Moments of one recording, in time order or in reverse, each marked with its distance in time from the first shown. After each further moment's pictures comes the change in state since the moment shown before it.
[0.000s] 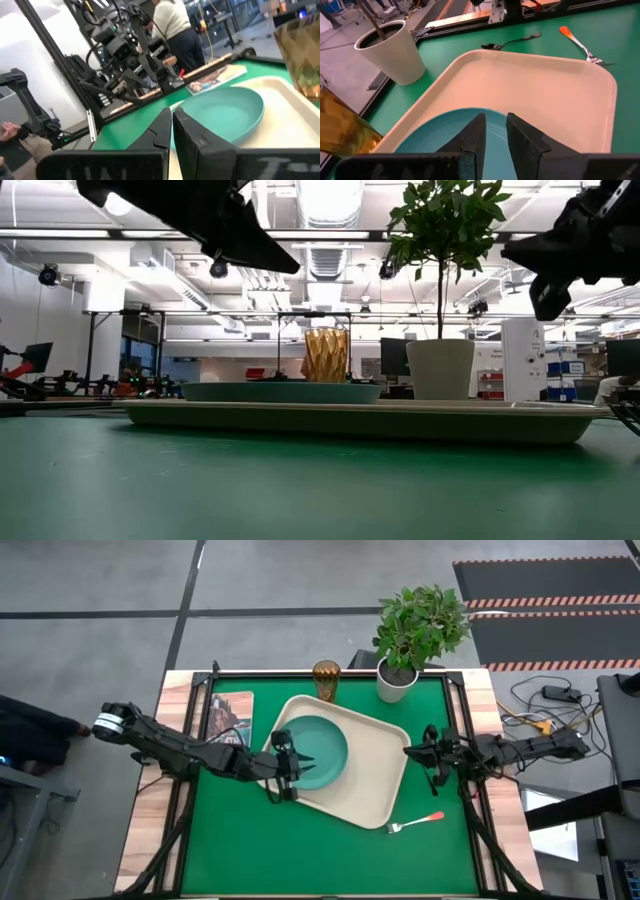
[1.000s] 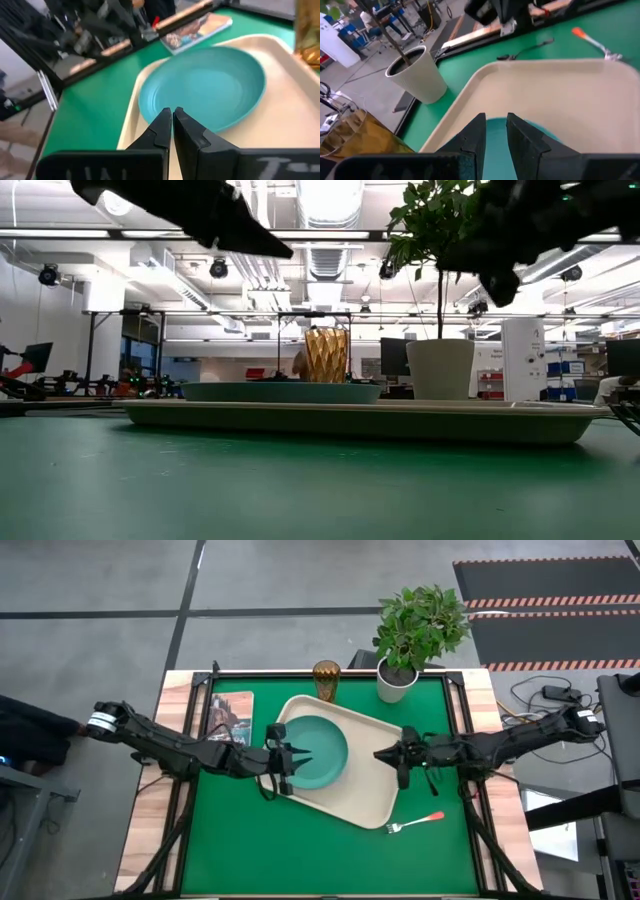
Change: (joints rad) left arm 0.006 -0.080 -0.047 0.066 -0.042 0.182; right arm 0.003 0.777 0.404 -0.007 0.029 0.056
